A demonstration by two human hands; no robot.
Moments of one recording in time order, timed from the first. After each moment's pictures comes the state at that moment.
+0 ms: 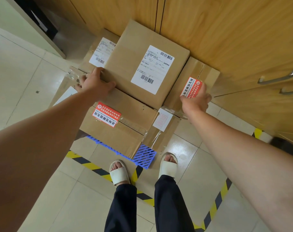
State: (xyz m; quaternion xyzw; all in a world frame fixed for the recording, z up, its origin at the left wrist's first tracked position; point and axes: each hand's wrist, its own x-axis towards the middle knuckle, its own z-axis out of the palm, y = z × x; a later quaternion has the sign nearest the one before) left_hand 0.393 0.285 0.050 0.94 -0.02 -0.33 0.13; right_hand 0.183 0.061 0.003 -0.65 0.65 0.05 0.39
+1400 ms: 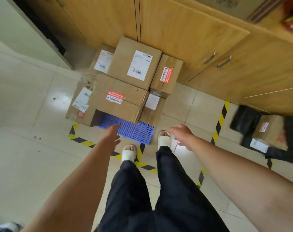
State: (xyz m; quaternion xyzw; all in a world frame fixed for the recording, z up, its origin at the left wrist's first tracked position) left_hand 0.169 0.407 0.205 0.68 0.35 -0.48 0.43; right_hand 0.003 0.199 0.257 -0.54 0.61 0.27 0.51
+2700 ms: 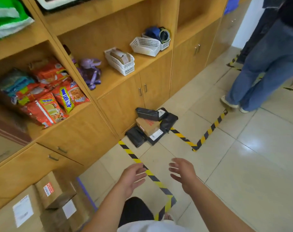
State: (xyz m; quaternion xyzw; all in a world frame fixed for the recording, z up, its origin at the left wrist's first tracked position) left_hand -0.386 0.233 0.447 0.63 -0.22 -0.71 0.21; right_hand -0.588 0.284 0.456 -0.02 0.67 -0.45 0.59
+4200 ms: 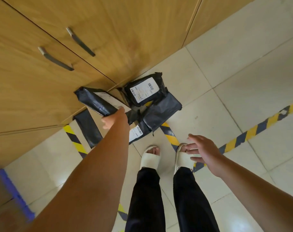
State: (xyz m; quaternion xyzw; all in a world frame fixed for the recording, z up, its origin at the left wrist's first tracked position) left_hand -0.707 -0.385 -0.060 0.91 0.03 -0.37 0.17; right_hand -0.965 -0.274 0.006 -0.08 0.77 -0.07 0.63
